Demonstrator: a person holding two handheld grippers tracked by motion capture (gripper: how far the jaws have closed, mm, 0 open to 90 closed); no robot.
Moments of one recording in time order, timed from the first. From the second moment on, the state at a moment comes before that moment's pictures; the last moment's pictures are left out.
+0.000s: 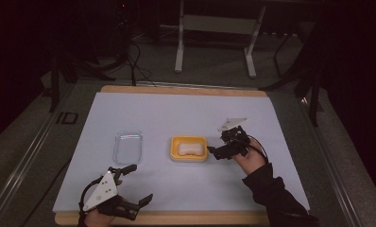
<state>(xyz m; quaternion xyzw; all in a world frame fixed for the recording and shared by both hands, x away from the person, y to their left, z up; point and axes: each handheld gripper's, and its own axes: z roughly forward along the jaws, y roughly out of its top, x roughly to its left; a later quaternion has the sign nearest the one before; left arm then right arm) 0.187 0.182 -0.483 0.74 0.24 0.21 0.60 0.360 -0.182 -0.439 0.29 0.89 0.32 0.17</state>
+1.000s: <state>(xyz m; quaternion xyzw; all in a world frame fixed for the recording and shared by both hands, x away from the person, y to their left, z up) 0.186 0.182 -0.483 0.74 0.23 0.20 0.59 0.306 -0.235 -0.459 0.37 0.82 0.38 0.21</state>
